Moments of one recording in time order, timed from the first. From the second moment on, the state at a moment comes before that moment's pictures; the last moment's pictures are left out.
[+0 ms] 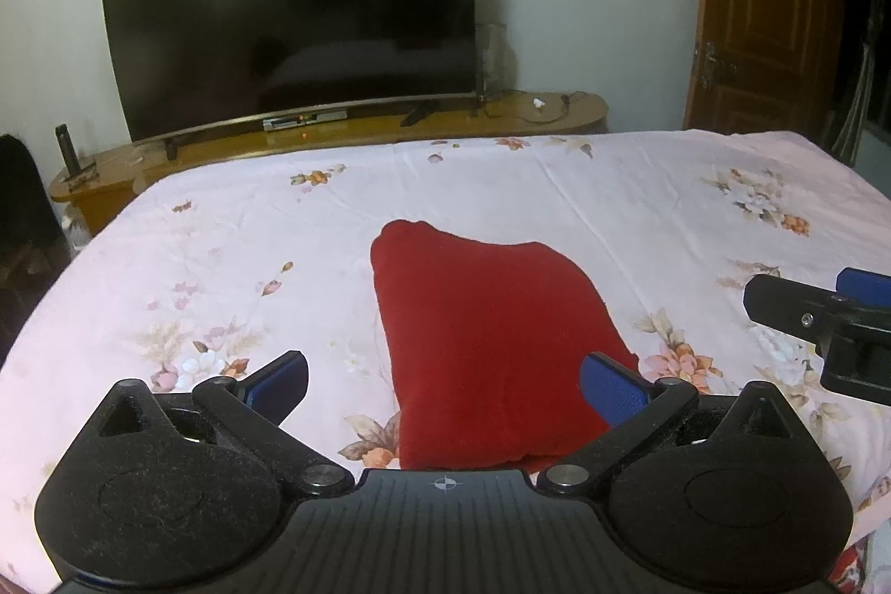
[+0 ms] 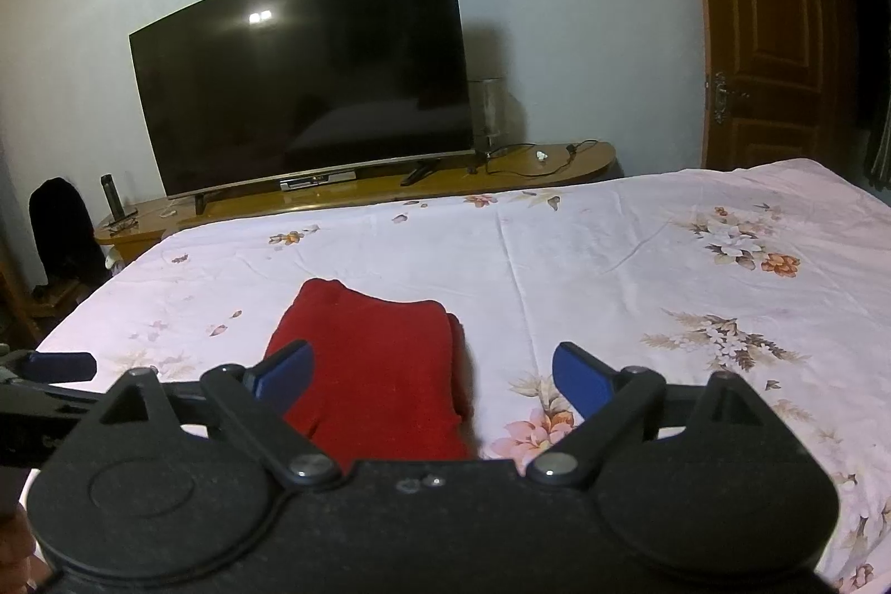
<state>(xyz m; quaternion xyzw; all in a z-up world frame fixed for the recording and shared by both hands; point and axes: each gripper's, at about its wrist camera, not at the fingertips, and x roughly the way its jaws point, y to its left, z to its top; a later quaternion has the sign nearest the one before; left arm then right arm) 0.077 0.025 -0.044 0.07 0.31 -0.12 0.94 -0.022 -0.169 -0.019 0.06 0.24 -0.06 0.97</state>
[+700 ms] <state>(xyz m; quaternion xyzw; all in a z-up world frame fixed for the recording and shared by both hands) 0.088 0.013 -0.049 0.06 0.32 -0.12 0.94 -0.011 -0.172 -0.024 0.07 0.25 -0.07 0.96</state>
